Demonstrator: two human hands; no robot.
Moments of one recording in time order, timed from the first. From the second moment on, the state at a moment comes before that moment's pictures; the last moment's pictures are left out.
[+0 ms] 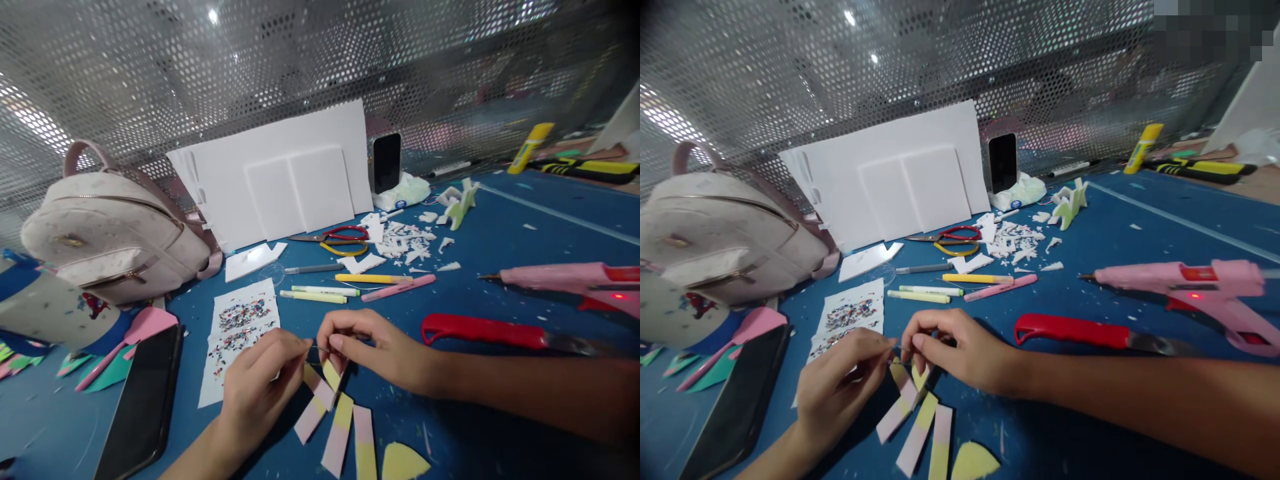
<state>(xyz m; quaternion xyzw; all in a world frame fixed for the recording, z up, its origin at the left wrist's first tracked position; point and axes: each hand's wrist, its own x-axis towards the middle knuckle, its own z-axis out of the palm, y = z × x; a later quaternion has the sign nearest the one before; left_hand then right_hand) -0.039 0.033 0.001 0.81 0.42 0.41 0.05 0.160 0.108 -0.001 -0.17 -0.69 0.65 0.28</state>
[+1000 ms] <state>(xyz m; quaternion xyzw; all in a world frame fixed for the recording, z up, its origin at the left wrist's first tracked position) -0.027 0.030 0.004 0.76 0.48 0.41 0.14 0.155 0.109 -0.012 -0.24 -0.68 0.64 0.28</state>
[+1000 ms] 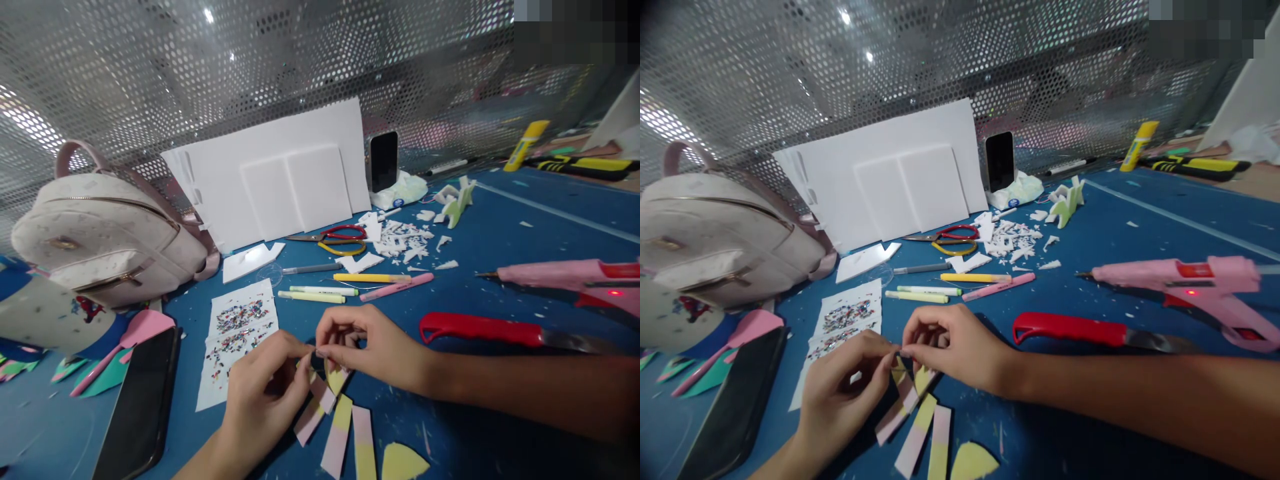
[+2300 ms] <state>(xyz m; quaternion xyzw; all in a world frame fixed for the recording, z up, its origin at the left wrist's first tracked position) -0.010 0.029 0.008 0.28 0.49 0.46 0.69 0.163 0.098 -0.007 -0.14 -0.81 0.33 0.46</state>
